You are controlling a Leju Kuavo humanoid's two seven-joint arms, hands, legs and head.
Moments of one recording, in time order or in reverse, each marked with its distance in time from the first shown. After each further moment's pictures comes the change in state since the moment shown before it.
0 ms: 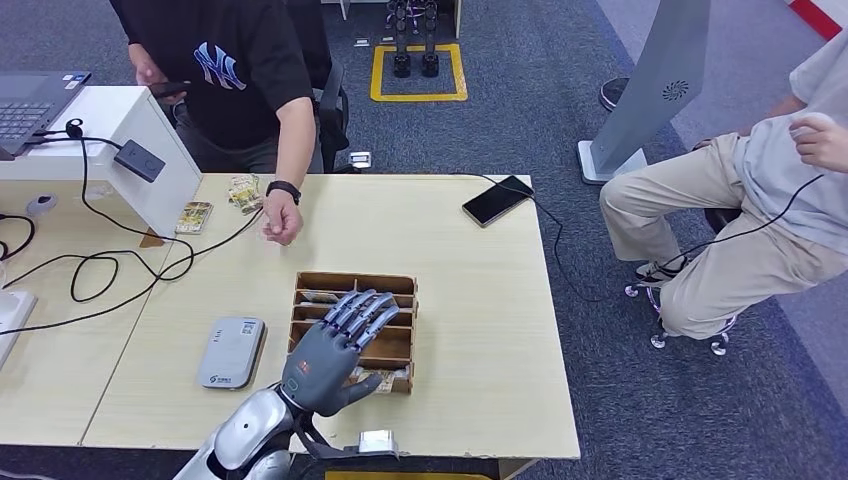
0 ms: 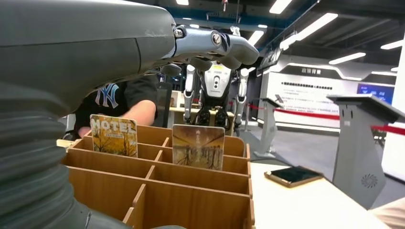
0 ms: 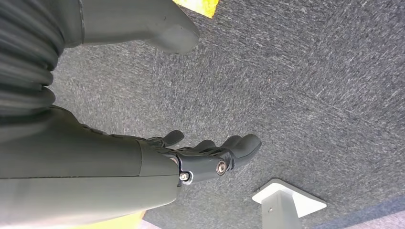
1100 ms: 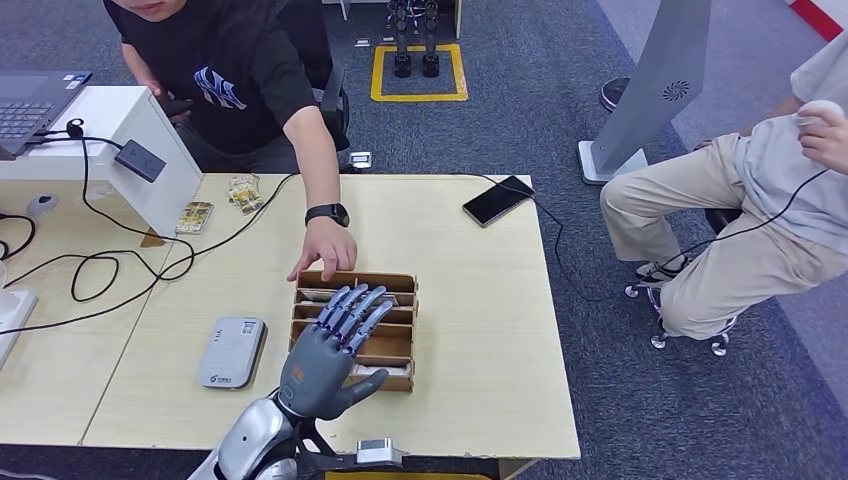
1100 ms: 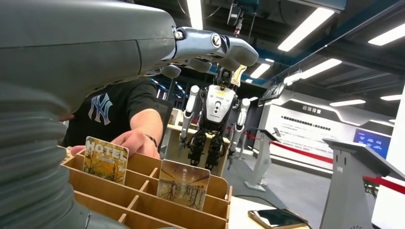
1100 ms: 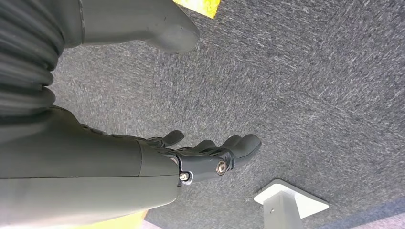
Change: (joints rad) left arm 0.016 -0.012 -0.034 -0.013 0.068 0.175 0.001; right arm 0.000 0.000 0.000 0.000 -0.003 0.000 0.007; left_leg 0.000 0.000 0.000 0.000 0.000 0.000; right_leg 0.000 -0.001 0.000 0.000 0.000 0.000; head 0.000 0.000
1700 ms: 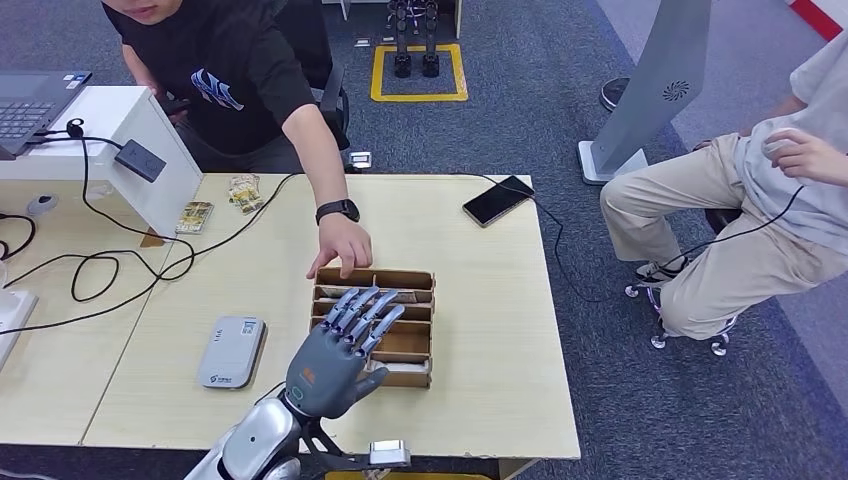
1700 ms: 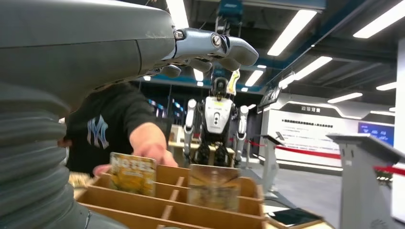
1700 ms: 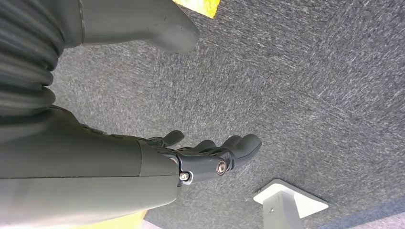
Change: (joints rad) left arm -0.015 -0.008 0.000 0.015 -0.193 -0.023 0.084; right arm 0.000 0.000 0.000 0.000 0.004 0.000 -0.001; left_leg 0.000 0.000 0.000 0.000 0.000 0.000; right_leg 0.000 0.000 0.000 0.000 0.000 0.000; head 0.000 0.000
